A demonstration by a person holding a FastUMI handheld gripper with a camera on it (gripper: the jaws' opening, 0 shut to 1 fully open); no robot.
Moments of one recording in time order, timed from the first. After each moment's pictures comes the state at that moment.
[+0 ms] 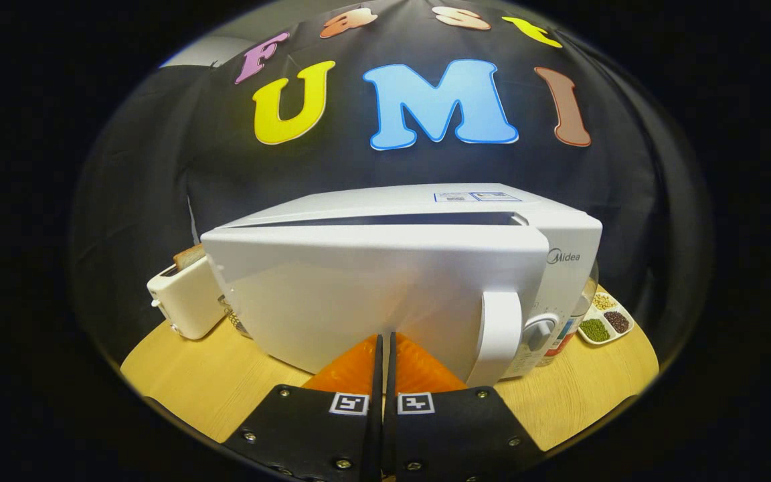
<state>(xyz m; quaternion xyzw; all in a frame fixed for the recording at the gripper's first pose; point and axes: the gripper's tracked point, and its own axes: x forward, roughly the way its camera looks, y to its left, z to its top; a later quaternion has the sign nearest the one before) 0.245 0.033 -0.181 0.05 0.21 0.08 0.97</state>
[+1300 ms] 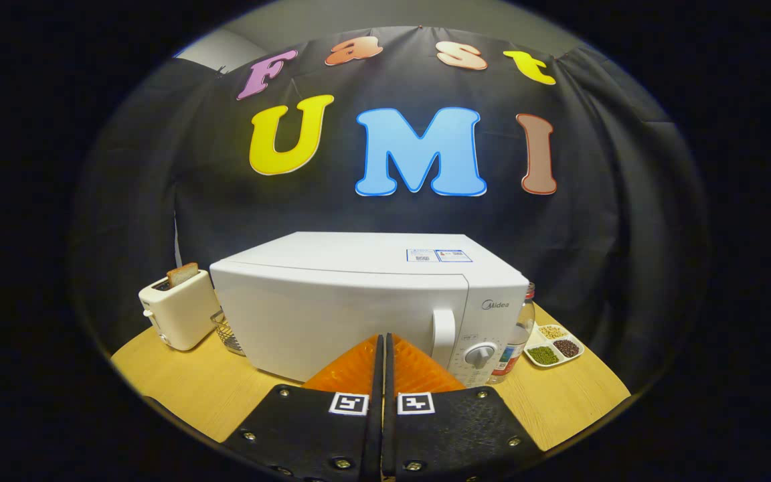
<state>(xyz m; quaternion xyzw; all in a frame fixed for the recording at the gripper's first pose) 0.176 0.013 -0.101 0.02 0.12 0.01 0.99</state>
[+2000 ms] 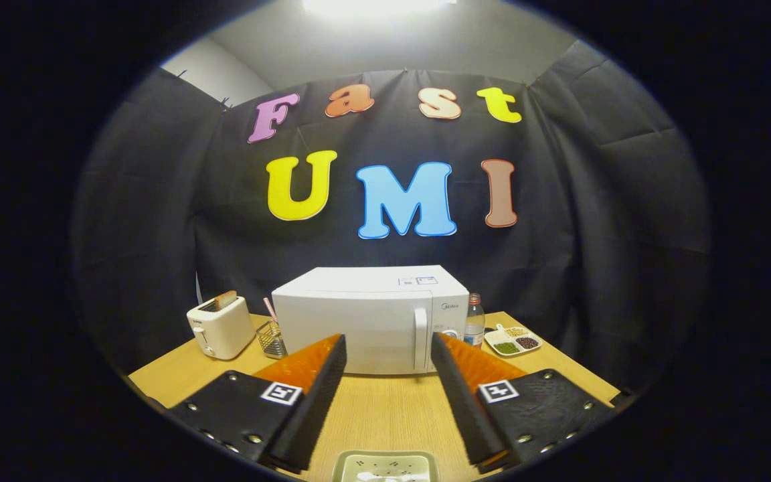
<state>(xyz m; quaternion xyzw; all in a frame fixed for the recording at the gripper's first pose) 0.012 0.021 -0.036 0.03 0.06 0.00 1.00</state>
